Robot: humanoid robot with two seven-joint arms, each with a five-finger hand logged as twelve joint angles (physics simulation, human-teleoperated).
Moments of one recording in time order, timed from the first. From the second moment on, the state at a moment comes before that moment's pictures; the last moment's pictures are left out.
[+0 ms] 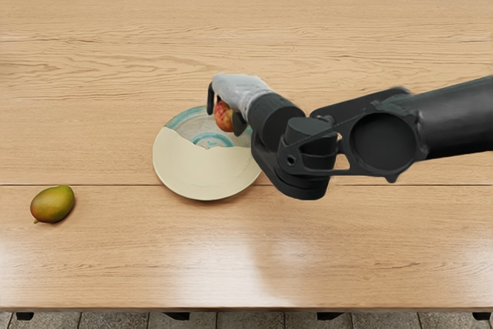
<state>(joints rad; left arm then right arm) 0.01 0.00 -0.14 -0.13 0.06 0.07 0.19 1.71 -0.07 -0.43 1.49 -0.65 -0.56 -0.61</state>
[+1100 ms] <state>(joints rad) 0.02 0.00 -0.14 -0.13 0.06 0.07 0.19 1.61 0.00 -0.40 1.34 -0.65 -0.55 -0.61</state>
